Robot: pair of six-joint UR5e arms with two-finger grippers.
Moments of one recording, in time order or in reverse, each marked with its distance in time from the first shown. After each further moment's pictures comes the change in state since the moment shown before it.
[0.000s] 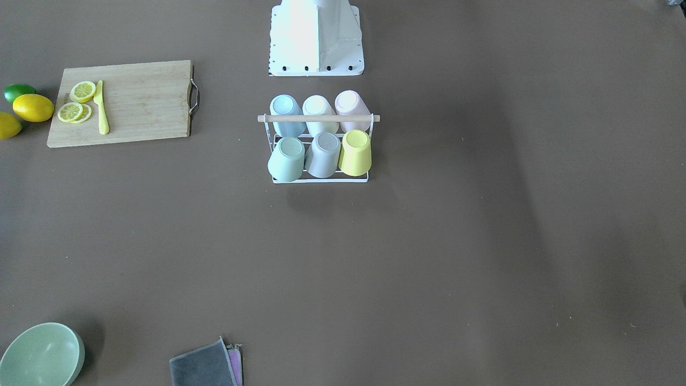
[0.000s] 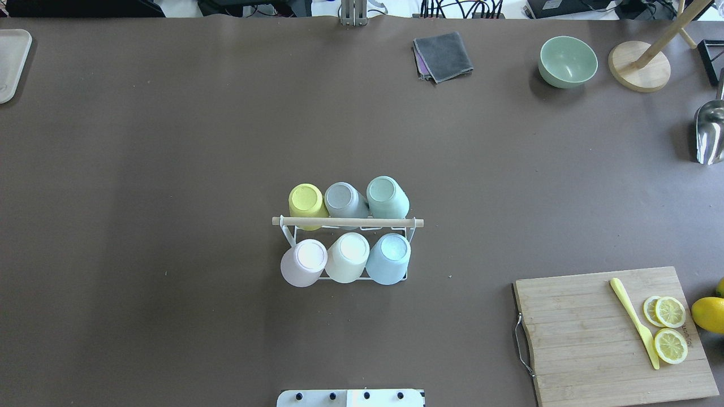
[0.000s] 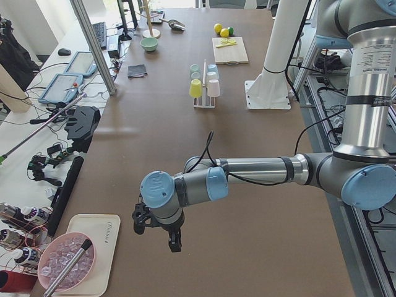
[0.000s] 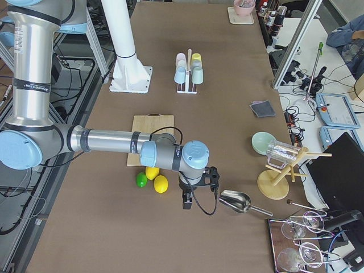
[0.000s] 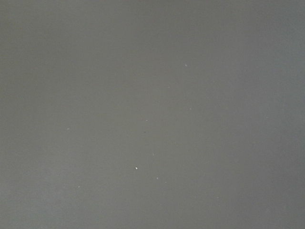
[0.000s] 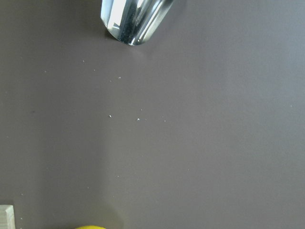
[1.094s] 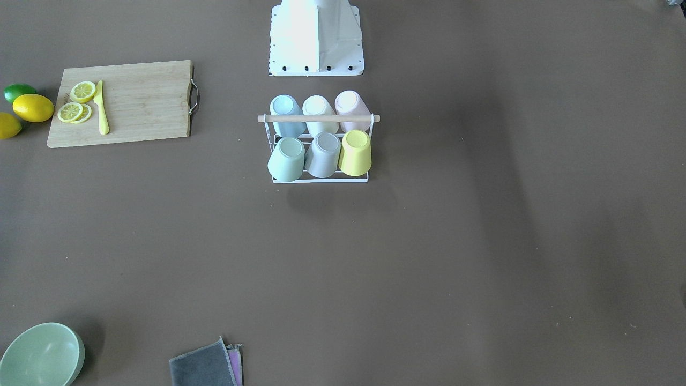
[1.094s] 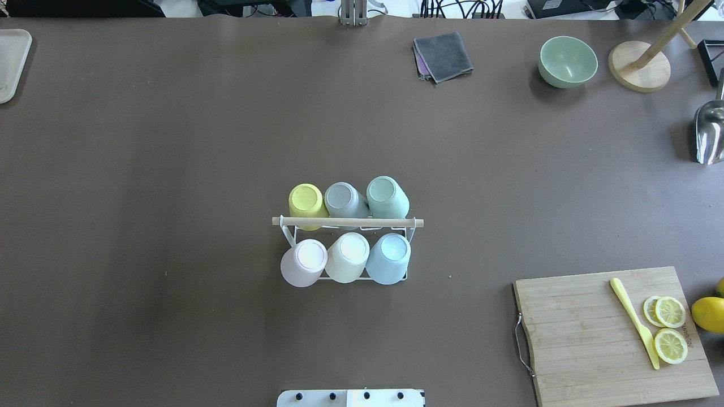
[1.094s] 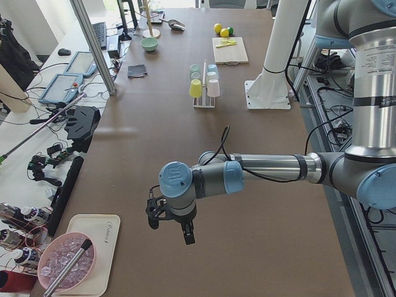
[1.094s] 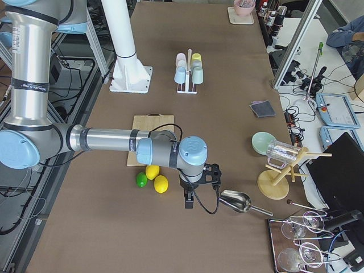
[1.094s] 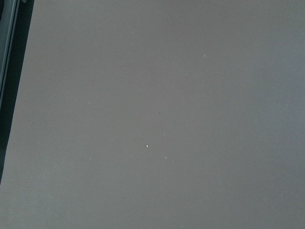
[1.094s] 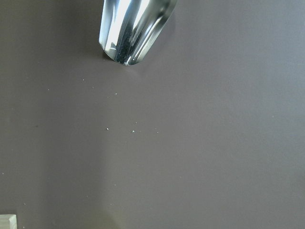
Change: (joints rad) left arm 0.058 0.072 -0.109 -0.023 0.003 -0.183; right arm 0.038 0.001 0.013 0.003 -0.011 0.008
